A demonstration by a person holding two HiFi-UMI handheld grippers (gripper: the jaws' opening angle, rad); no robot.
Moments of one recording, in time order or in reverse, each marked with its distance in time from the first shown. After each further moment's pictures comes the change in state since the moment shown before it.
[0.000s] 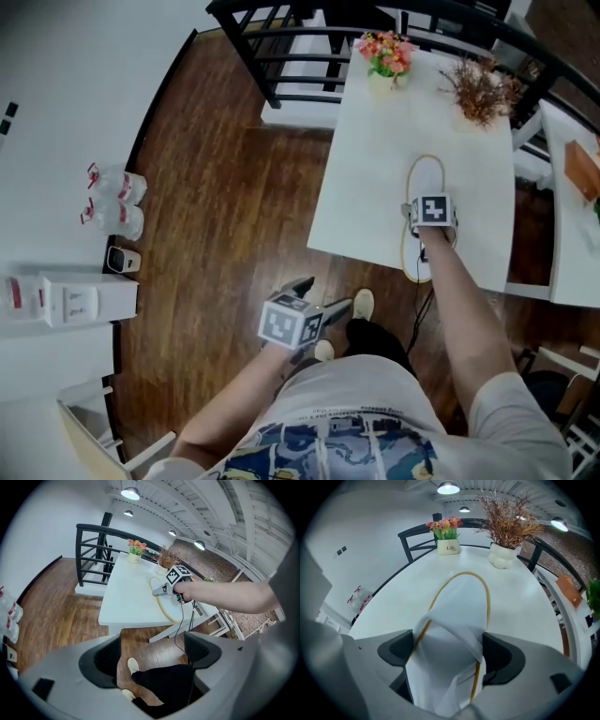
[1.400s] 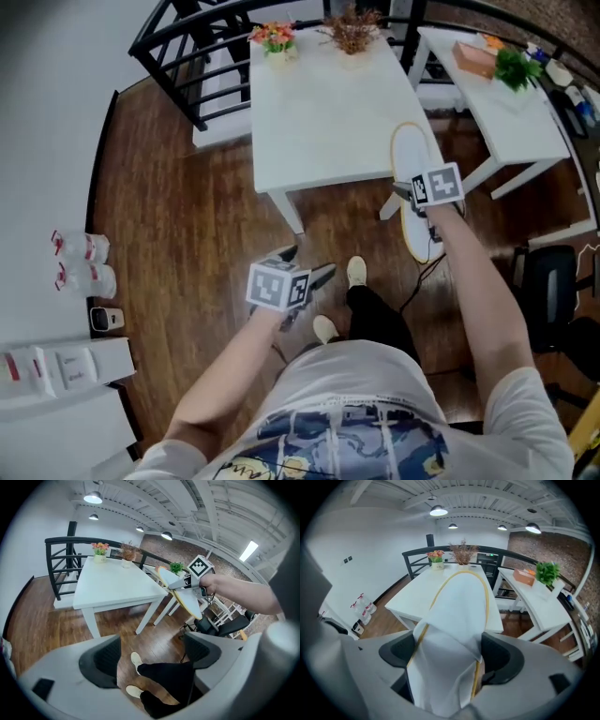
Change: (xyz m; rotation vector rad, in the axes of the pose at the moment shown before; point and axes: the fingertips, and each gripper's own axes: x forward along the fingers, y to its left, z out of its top) left arm -0.059 -0.097 -0.139 0.315 0.031 -0.161; right arm -0.260 -0.029 -0.220 0.102 -0.144 -0.076
